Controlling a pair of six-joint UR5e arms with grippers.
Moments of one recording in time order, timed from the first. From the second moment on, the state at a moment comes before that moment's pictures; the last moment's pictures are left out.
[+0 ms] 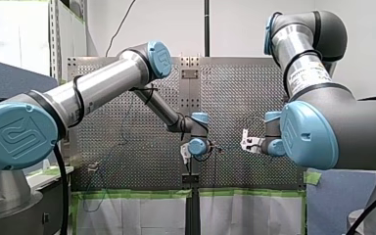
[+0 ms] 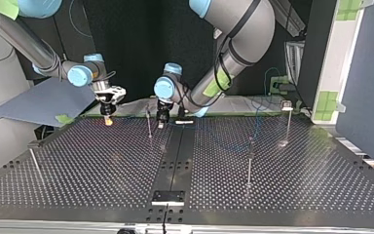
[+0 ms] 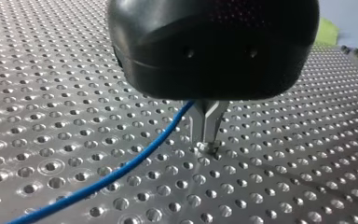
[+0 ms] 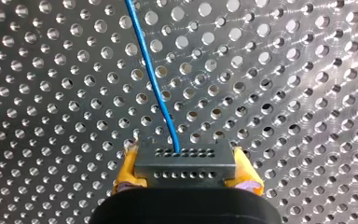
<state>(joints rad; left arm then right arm) -0.63 -2.61 -1.12 -2.67 -1.90 -1.86 1.76 -0.75 1.61 -0.78 1.27 1.70</state>
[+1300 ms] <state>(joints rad) -0.69 -2.52 -1.14 -2.85 -2.04 -1.62 1.76 -0.75 1.60 -0.73 1.27 1.70</state>
